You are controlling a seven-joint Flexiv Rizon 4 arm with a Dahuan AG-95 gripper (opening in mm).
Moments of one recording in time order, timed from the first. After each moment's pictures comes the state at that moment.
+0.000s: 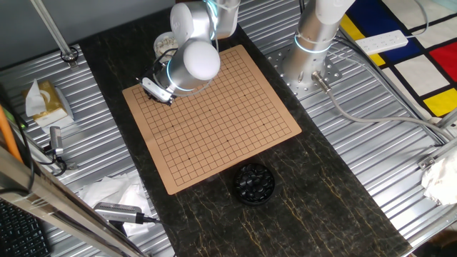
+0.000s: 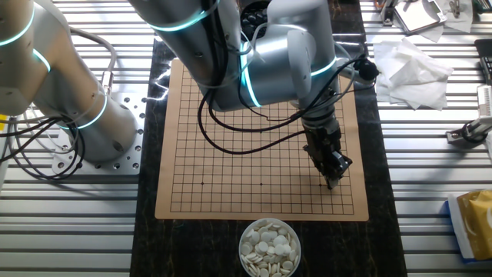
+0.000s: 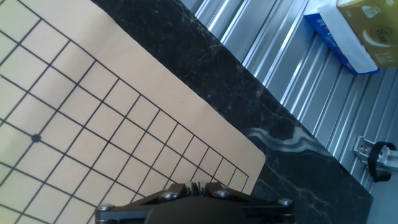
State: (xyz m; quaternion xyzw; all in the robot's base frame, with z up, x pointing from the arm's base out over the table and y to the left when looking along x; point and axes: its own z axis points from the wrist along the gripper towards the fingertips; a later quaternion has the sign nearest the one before) arm 0.557 -0.127 0.018 -0.29 0.91 -0.28 0.07
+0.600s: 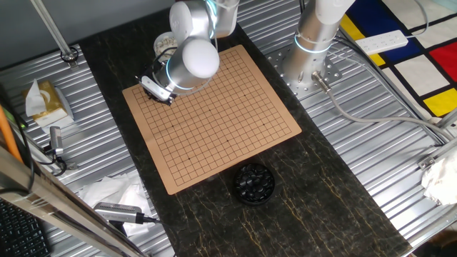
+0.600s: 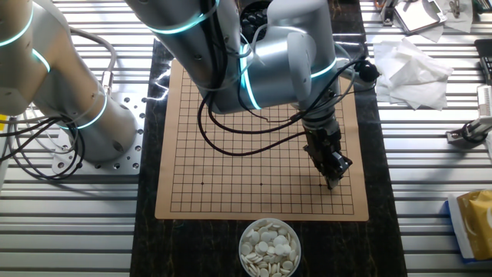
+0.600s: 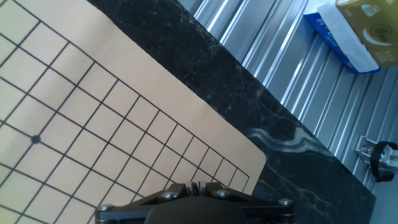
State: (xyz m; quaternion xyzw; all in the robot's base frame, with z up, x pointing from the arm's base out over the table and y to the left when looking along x) arm 0.557 -0.127 0.018 -0.29 0.91 -0.28 0.07
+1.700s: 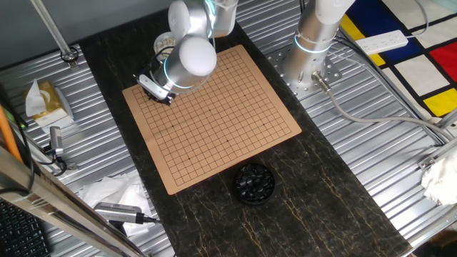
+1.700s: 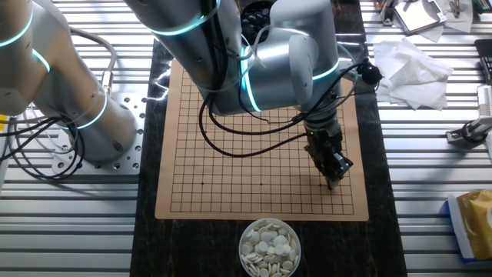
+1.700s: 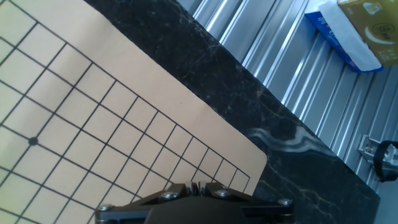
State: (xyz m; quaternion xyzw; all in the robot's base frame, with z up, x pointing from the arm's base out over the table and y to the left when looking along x) arm 0.558 -0.128 0.017 -0.28 0.92 -0.27 0.07
